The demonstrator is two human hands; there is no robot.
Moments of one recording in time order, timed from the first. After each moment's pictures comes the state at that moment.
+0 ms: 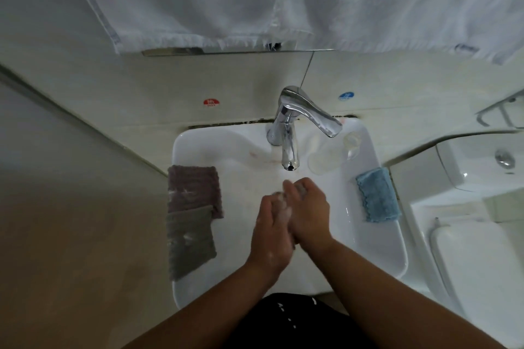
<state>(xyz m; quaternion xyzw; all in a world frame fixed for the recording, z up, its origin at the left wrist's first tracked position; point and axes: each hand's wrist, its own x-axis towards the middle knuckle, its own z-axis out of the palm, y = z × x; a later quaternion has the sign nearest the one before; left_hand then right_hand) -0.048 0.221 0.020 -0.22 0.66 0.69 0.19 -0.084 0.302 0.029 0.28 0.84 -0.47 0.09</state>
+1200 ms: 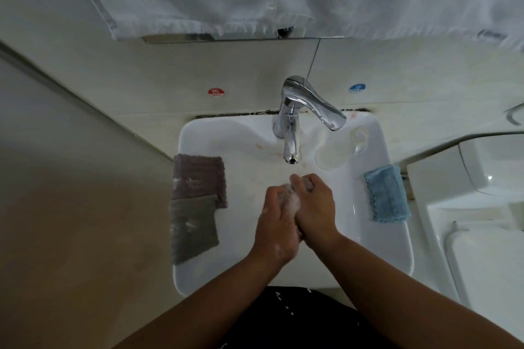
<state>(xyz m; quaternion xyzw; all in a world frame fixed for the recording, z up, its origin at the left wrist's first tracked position) -0.049 0.234 0.035 -0.23 0.72 0.63 0.18 -0.086 0.313 0.027 0.30 0.78 -0.54 0.10</state>
